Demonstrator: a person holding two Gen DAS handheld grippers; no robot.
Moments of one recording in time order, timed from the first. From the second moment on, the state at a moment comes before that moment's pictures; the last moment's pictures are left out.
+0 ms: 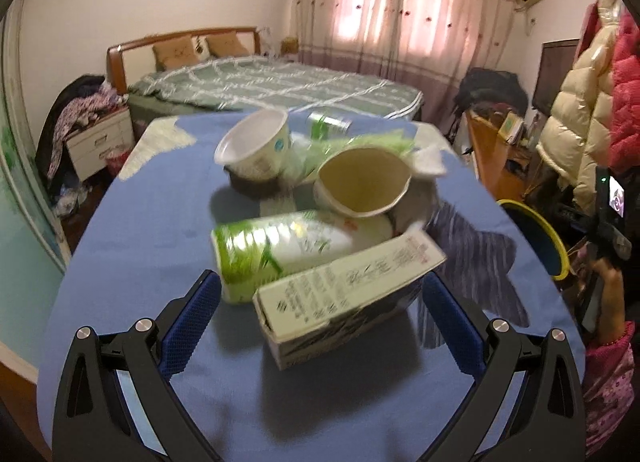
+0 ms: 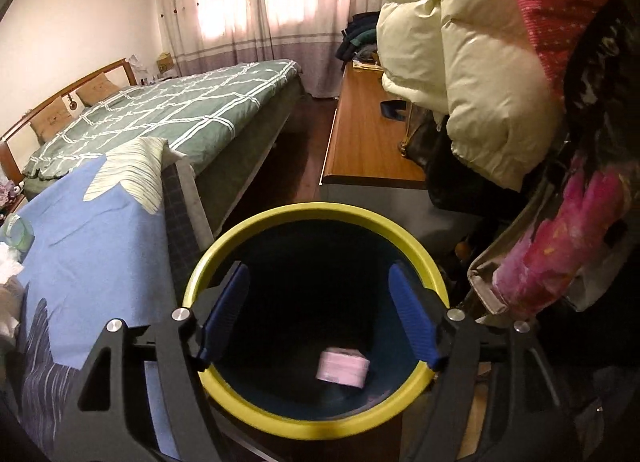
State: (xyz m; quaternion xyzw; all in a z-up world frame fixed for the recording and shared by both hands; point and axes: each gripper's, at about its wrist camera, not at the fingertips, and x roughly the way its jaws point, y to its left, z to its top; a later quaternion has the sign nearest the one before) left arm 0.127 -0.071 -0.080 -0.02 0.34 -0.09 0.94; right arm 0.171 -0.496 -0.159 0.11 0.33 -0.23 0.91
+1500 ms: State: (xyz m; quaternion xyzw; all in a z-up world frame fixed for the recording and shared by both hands) left arm 0.145 -0.112 -0.120 0.12 0.45 -0.33 0.82; right arm 0.144 -0.473 -0.144 0.13 0.32 -0.18 0.92
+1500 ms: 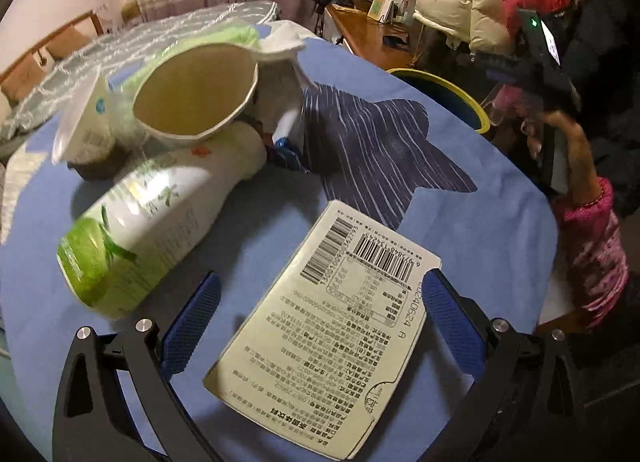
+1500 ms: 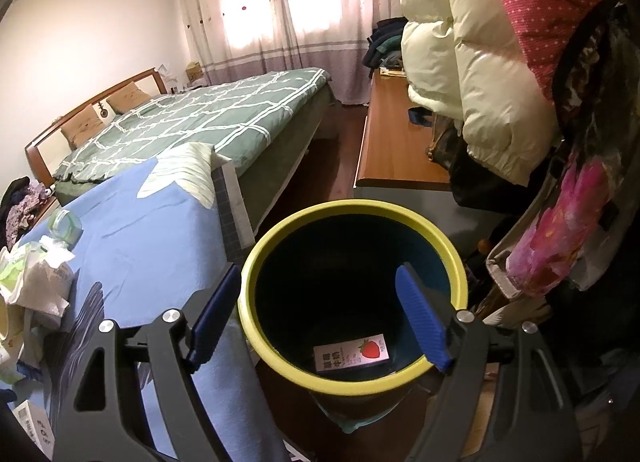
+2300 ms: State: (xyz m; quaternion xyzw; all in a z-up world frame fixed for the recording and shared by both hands) left arm 0.124 -0.143 -0.133 0.12 0.51 -0.20 0.83; right arm 0.118 -0.478 -0.139 0.15 0.30 -0.16 0.93
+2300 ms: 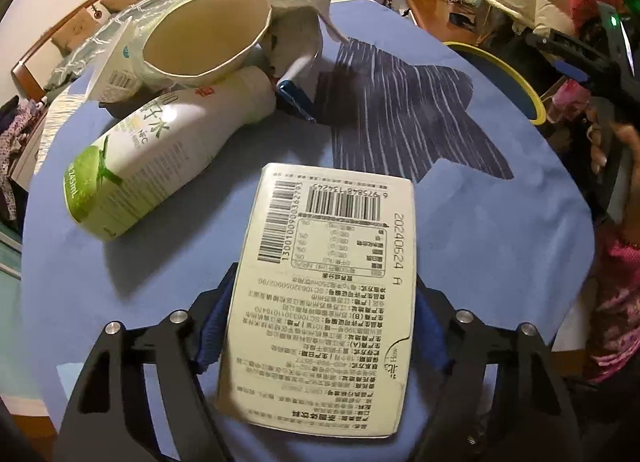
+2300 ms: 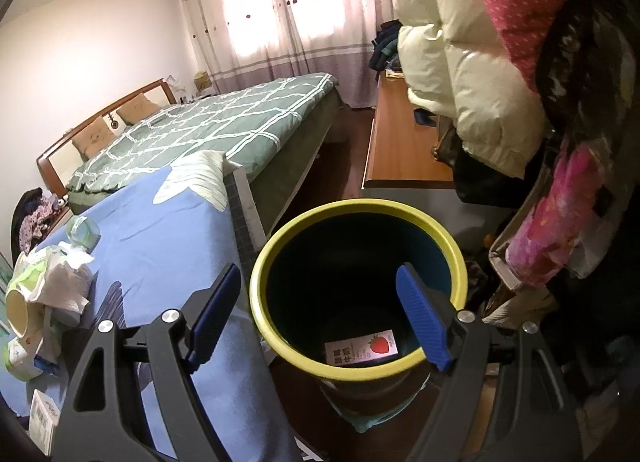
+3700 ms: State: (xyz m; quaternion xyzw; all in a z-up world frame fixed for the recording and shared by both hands) left arm 0.264 -0.493 -0.100 0.13 0.42 -0.36 0.83; right arm 0.025 -0.568 -0.155 0.23 0.29 -0.23 0.90
